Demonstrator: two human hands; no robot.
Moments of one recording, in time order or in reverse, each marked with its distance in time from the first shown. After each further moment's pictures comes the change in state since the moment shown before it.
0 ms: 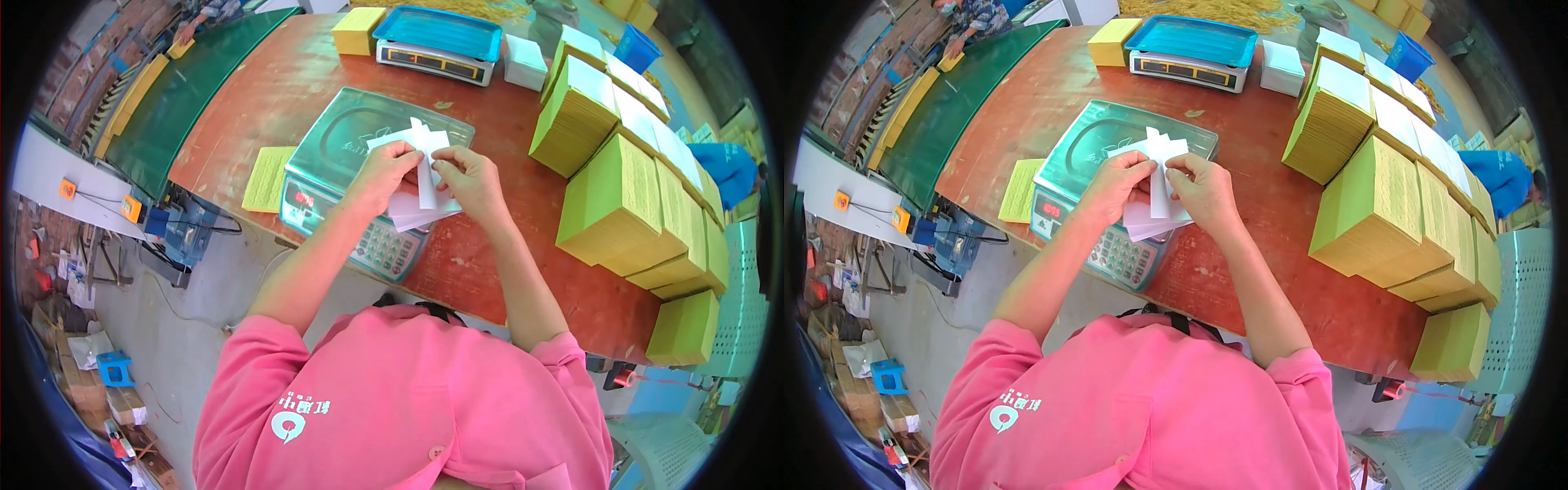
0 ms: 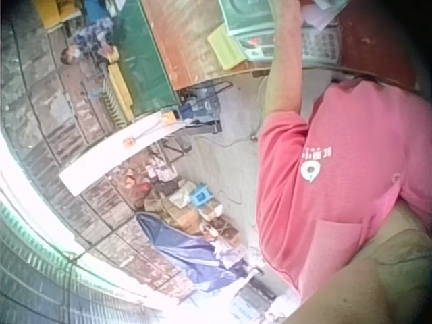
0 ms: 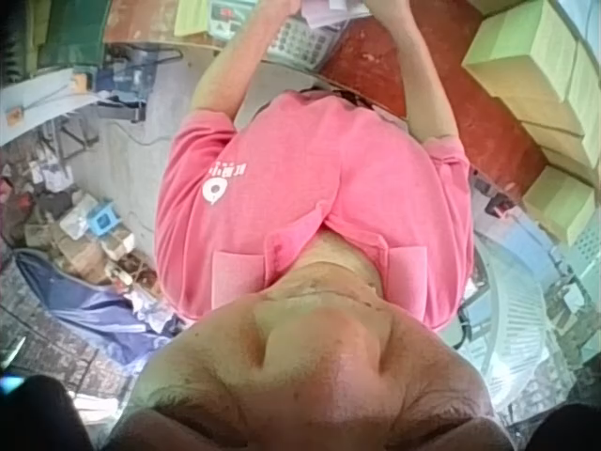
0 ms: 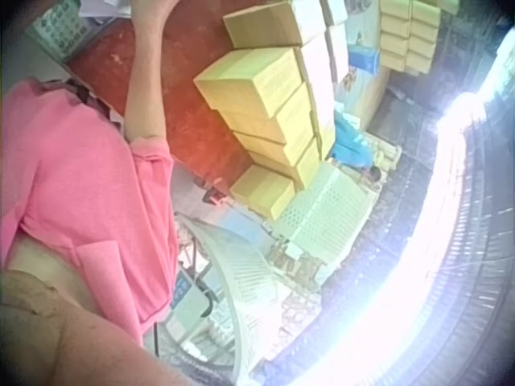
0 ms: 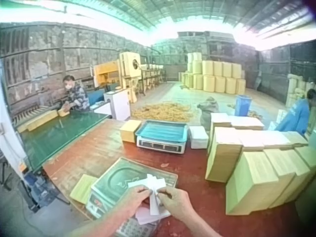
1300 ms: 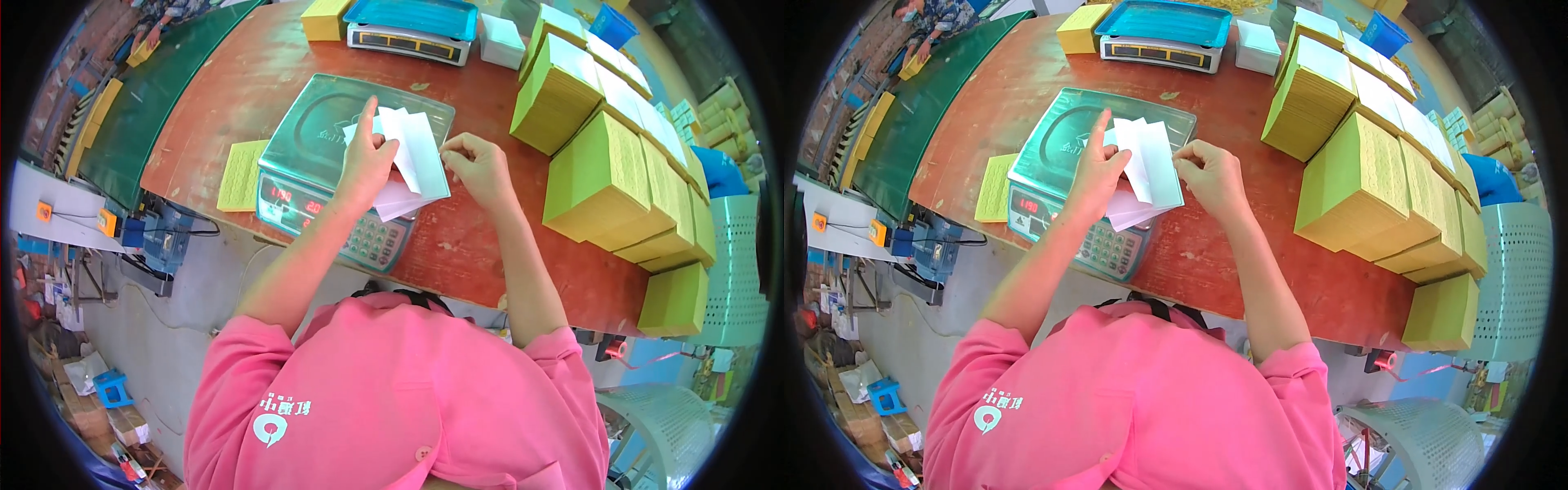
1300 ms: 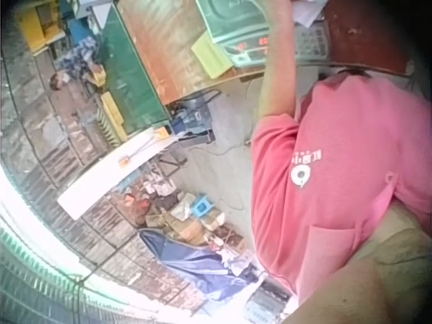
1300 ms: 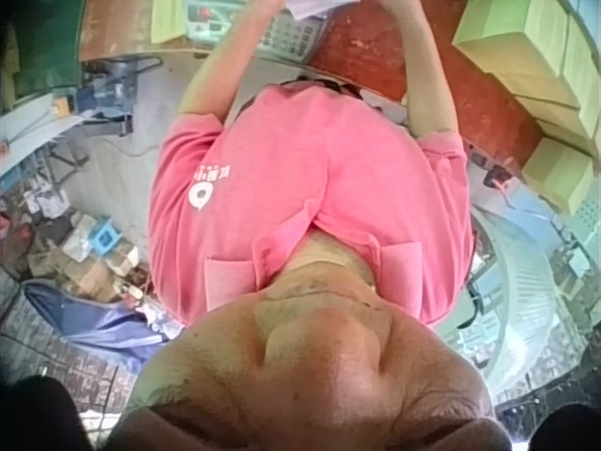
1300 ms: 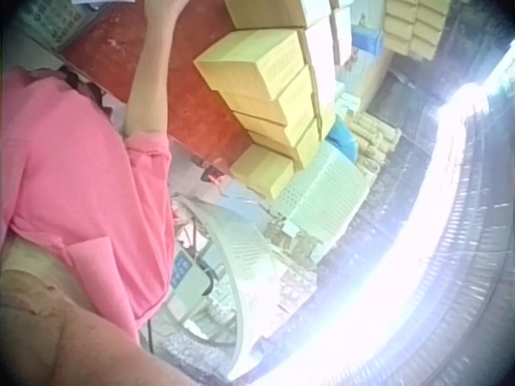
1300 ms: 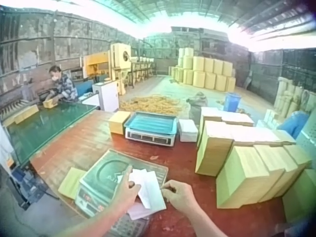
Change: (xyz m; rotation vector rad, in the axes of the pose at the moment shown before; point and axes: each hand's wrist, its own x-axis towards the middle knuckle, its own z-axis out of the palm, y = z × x) left_hand -0.001 -0.011 0.009 0.213 0.224 0.238; right_hand -0.008 0.009 -0.028 -0.105 0.094 0.061
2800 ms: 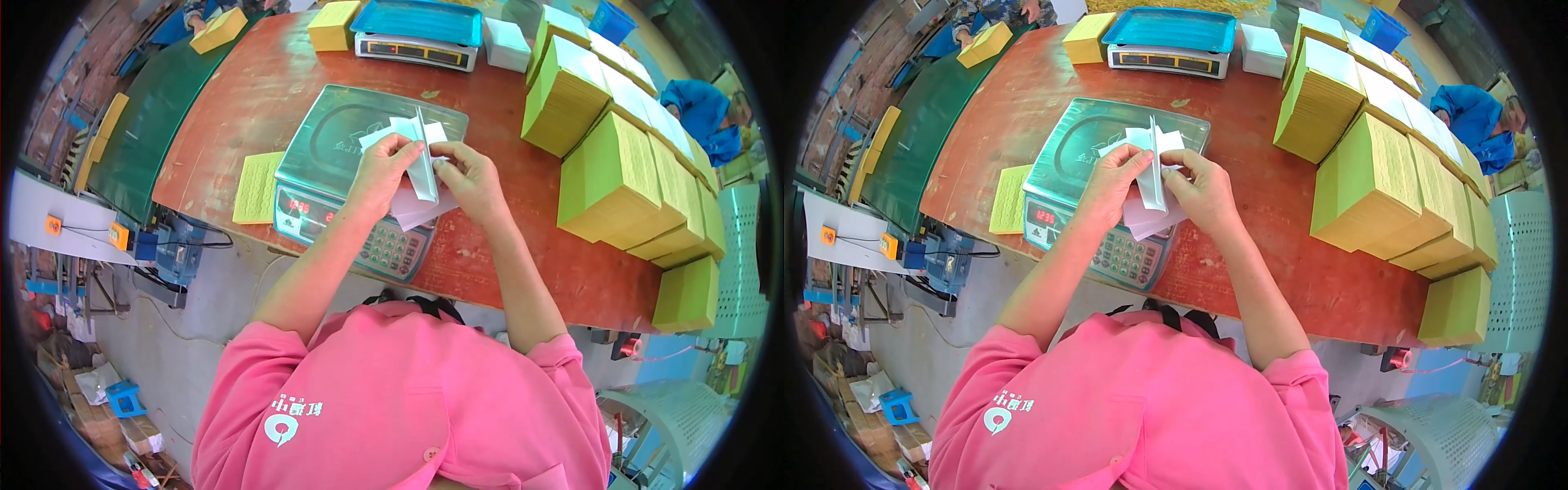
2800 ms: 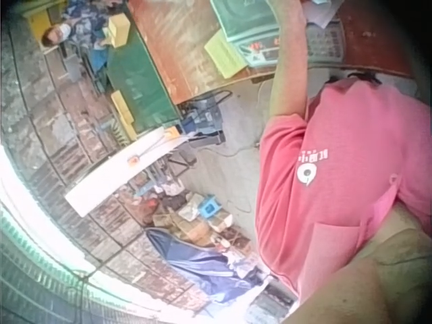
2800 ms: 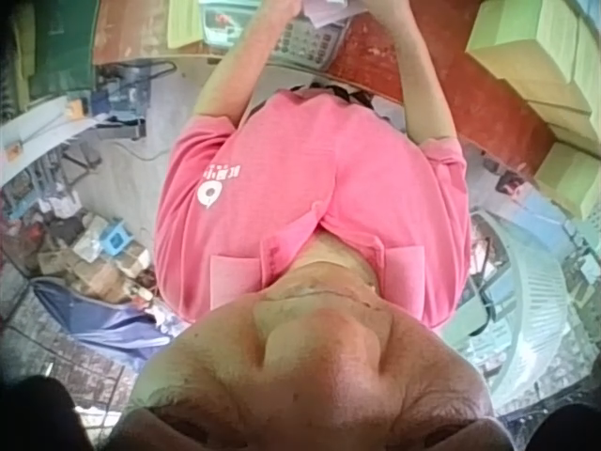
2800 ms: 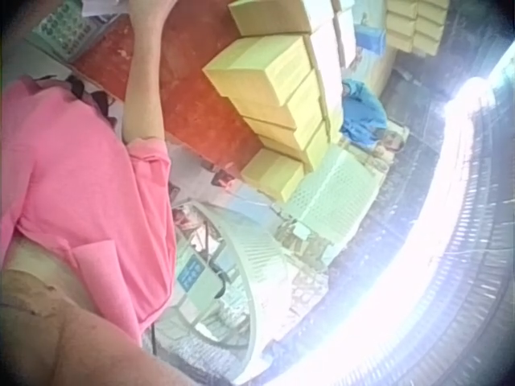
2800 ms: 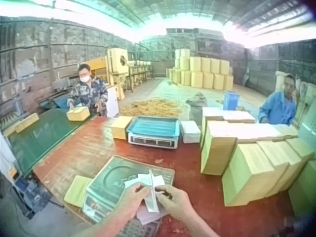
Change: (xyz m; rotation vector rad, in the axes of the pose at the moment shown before) left_hand 0.006 -0.002 -0.011 -0.302 -0.165 -0.154; right_hand -0.007 -0.006 0.039 0.145 -0.030 -0.097
